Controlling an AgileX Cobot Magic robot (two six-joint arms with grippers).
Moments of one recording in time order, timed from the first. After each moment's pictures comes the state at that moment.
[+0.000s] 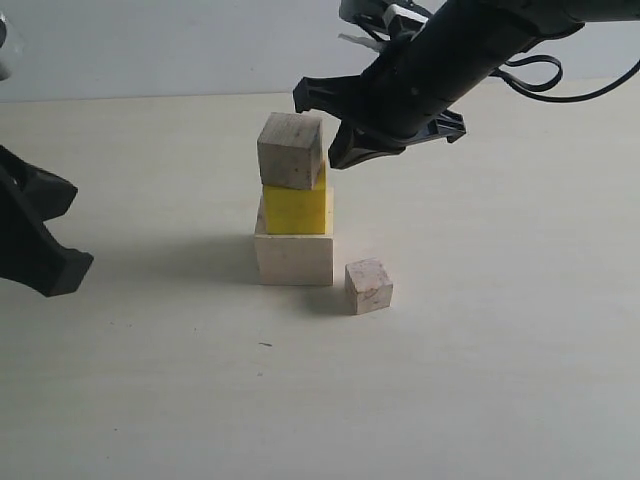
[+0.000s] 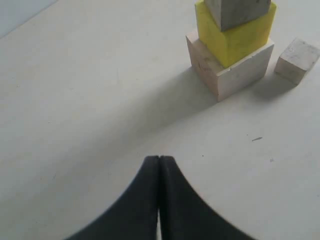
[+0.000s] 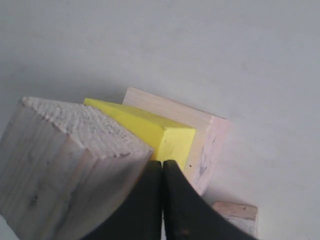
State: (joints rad) left arm -0.89 1.01 -0.78 0.54 0.81 -0.49; right arm 0.46 1.83 -1.33 0.55 0.72 -0.11
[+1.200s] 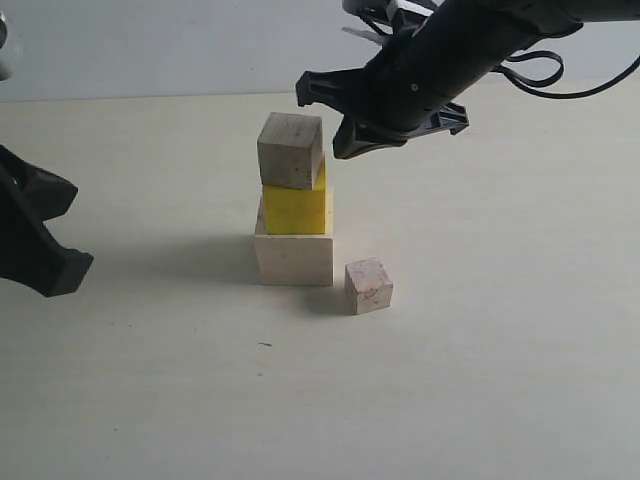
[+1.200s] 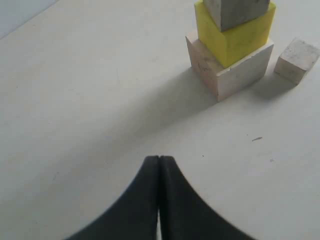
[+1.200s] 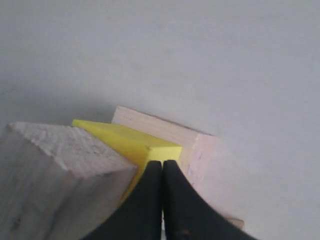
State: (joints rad) left arm -0.89 1.01 -0.78 0.54 0.81 -0.48; right arm 0.46 1.83 -1.33 0.49 0.67 -0.06
